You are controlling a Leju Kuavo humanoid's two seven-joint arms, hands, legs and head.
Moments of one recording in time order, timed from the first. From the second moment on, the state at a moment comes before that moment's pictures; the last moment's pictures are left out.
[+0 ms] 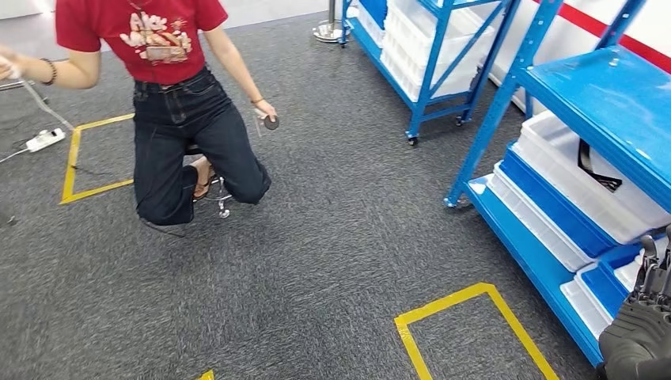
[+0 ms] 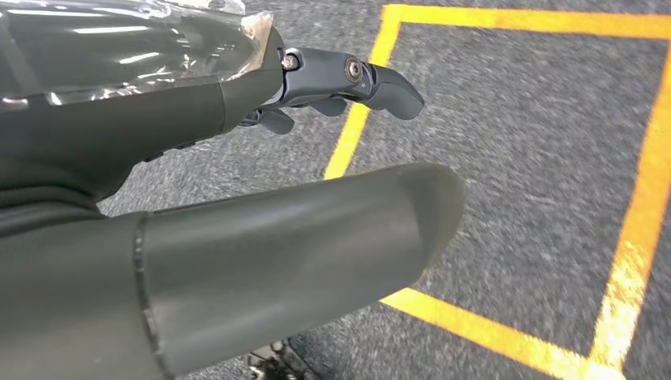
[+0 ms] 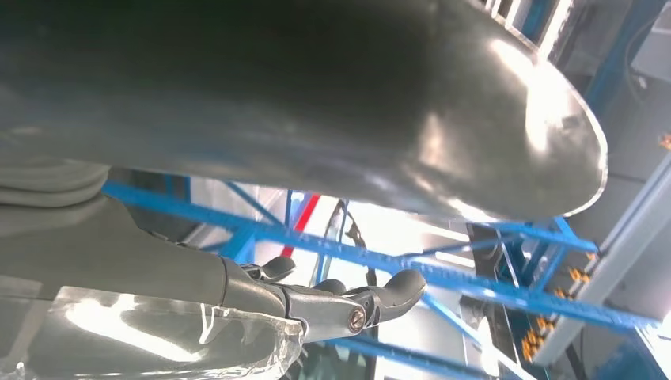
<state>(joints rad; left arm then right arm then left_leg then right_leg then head) -0.06 -0.12 1.15 -0.25 -0.72 0.28 -0.33 0.38 0.26 -0.40 -1.99 0.00 0.13 -0.55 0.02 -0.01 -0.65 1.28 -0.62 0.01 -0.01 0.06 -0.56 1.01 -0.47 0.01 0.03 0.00</state>
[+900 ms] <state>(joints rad) -0.07 -0.13 1.16 -0.25 -0.74 0.30 -0.31 0.30 0.25 -0.44 -1.79 0.33 -0.17 -0.48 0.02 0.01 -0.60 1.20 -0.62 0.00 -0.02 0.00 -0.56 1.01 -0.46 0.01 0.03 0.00</state>
